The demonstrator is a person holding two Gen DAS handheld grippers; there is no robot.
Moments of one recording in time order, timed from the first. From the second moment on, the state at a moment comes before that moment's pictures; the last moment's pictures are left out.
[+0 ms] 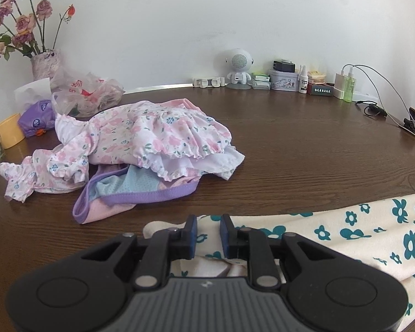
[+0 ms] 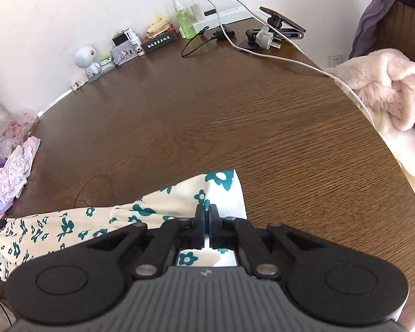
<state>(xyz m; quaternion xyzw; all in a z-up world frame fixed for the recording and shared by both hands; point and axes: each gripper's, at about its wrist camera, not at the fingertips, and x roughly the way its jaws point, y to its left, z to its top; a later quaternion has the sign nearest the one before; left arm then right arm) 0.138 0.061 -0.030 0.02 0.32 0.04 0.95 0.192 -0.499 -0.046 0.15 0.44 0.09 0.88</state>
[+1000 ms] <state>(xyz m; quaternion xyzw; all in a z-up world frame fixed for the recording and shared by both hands) 0.123 0.062 -0.034 0.00 0.30 0.02 0.95 0.087 -0.453 -0.039 -0.03 0.40 0.10 0.91</state>
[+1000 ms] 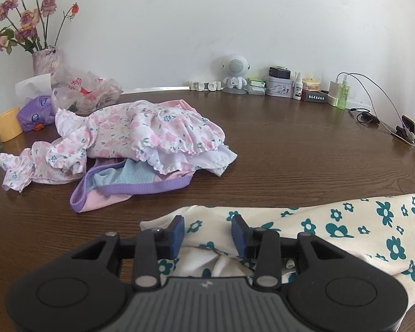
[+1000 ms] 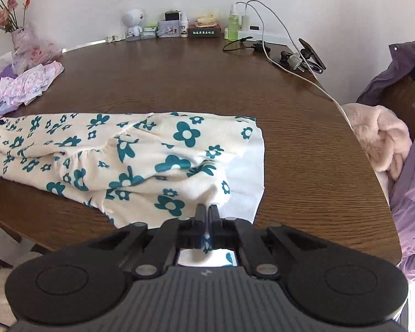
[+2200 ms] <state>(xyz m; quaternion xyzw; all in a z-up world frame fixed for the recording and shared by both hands) 0.041 0.053 -0.034 0.00 0.31 0.02 0.95 0.093 -0.475 -0.058 0.00 0.34 0.09 0.93</state>
